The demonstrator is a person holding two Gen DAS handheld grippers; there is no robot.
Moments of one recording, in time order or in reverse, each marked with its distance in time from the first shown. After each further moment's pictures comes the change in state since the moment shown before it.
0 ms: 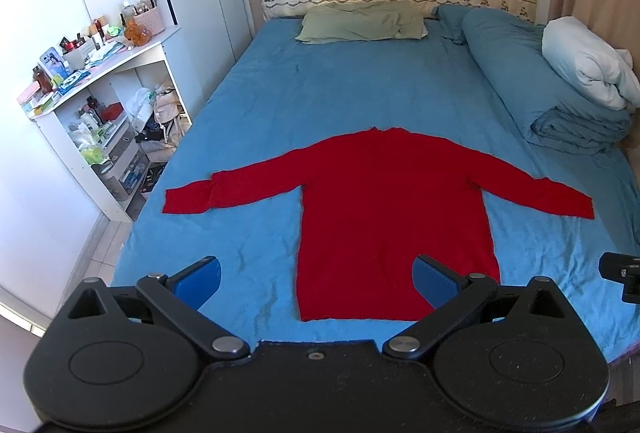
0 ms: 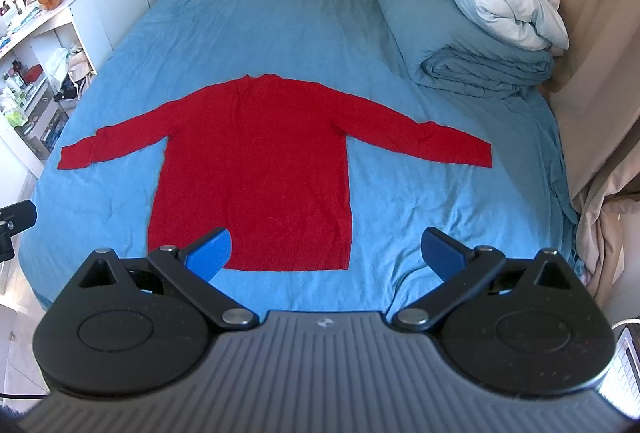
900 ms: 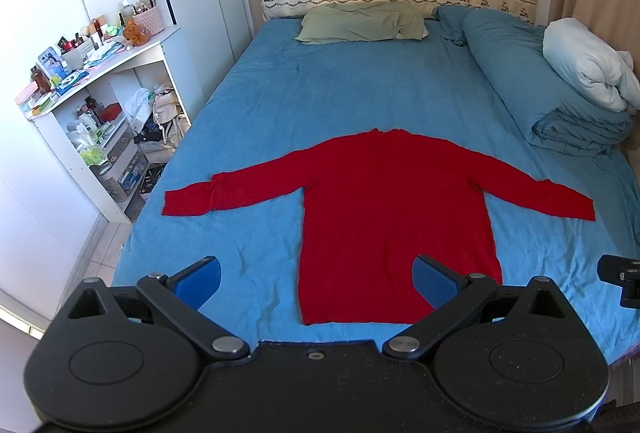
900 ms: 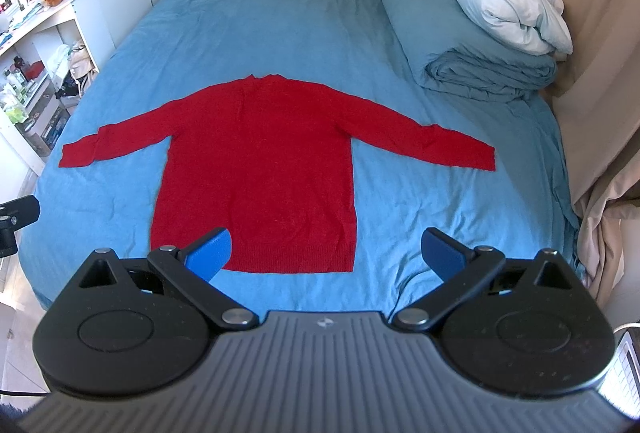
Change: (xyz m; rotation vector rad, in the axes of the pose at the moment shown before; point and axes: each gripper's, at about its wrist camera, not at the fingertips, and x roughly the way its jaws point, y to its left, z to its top) left arm 0.003 0.005 0.003 0.000 0.000 -0.005; right arm 0.000 0.006 0.000 -0.018 -0.001 0.002
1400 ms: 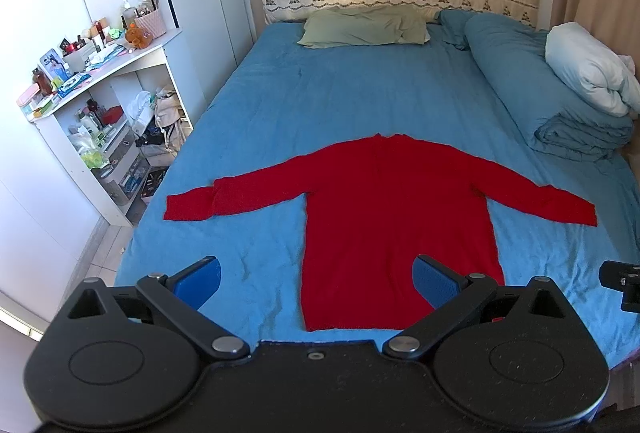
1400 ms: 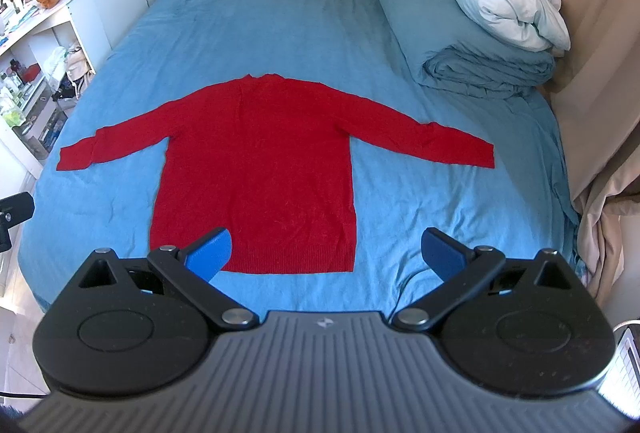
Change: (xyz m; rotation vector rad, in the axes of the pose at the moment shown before) left arm 0.004 0.006 0.006 -0.006 -0.012 0.002; right arm 0.001 -0.002 0.004 0.011 0.008 -0.003
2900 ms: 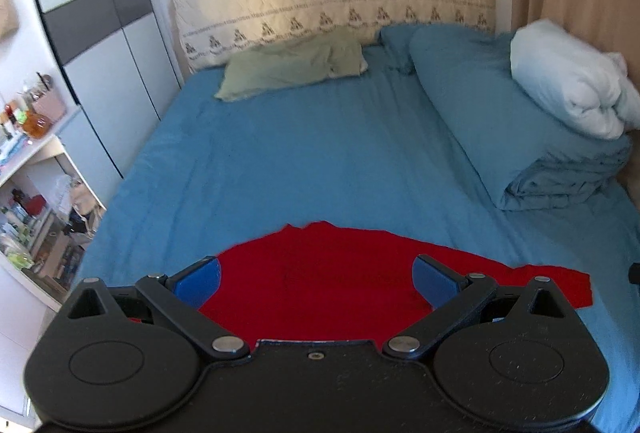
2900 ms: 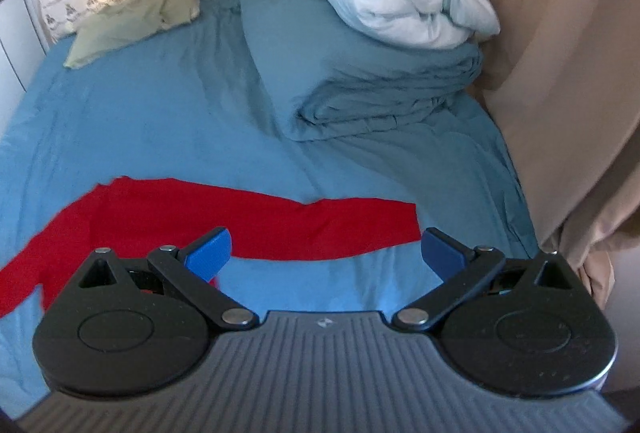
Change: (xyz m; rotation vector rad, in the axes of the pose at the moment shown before) left arm 0.183 -0.209 0.176 0.128 -0.079 -0.074; right arm 0.224 -0.239 0.179 0.258 -0.027 -0.189
